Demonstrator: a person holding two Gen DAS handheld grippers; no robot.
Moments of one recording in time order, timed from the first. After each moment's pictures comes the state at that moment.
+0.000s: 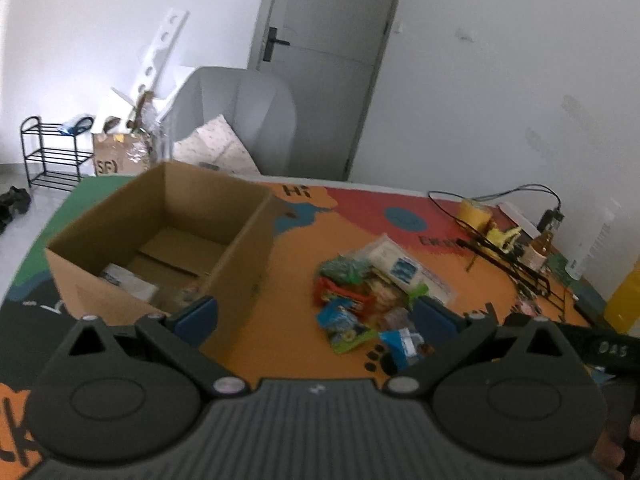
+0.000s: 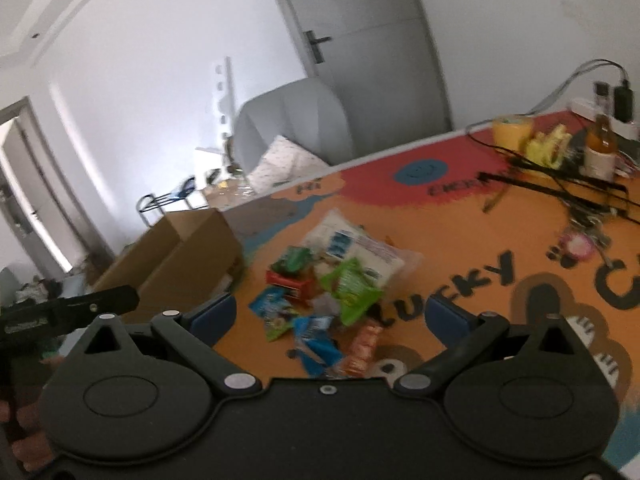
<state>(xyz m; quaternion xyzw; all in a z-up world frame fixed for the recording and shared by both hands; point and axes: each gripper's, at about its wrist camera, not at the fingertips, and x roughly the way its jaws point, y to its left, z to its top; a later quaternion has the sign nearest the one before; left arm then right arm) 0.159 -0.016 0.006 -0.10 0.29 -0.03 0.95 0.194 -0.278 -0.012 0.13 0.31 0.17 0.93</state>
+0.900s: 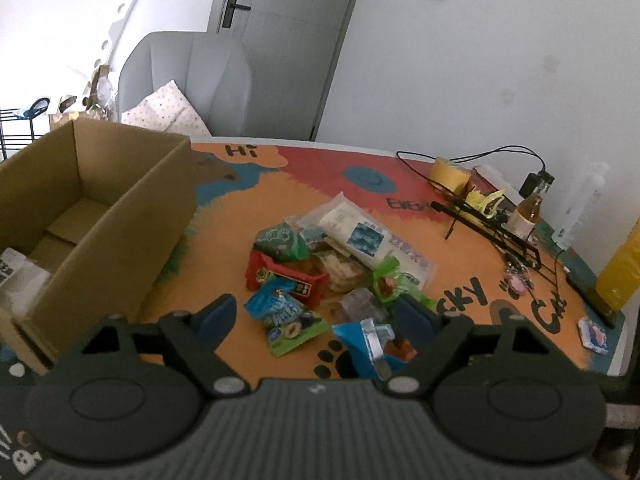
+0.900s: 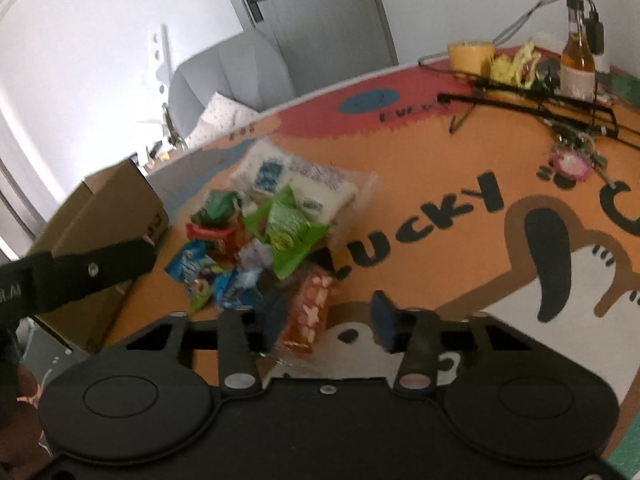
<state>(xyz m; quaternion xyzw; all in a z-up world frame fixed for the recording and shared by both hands) 0.224 -0.063 -0.044 -0.10 0.33 -0.07 0.94 0.231 -0.266 -0.083 0.14 0.38 0.10 0.91</state>
